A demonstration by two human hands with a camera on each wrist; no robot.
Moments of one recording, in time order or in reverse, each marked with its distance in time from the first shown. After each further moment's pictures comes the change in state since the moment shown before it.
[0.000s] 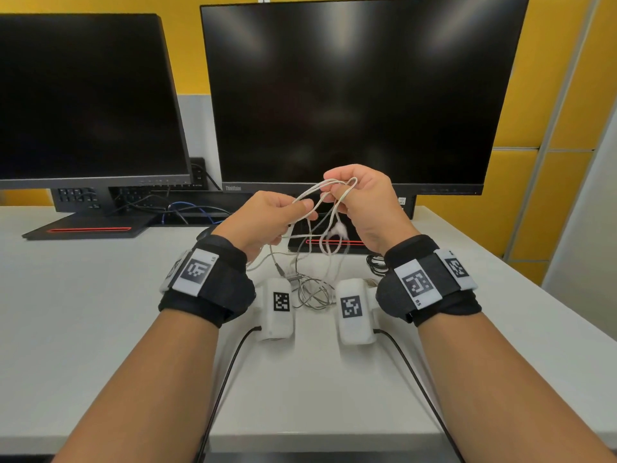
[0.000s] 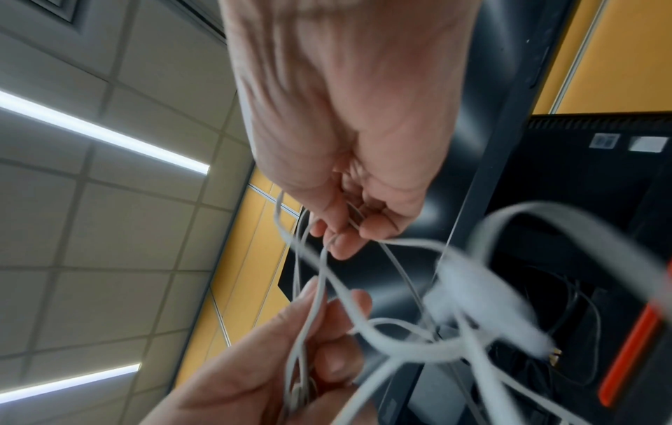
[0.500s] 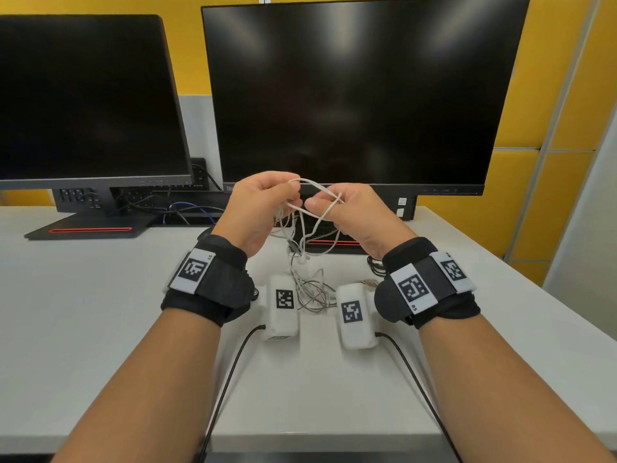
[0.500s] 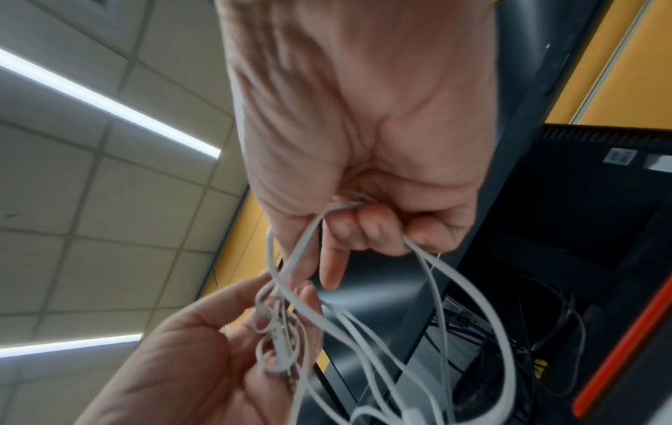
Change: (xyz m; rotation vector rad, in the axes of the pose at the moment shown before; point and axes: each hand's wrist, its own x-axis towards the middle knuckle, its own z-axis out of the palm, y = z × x) left_hand 0.004 -0.001 -0.001 -0.400 0.189 0.184; right_hand -0.006 0.000 0.003 -0.237 -0.178 0.101
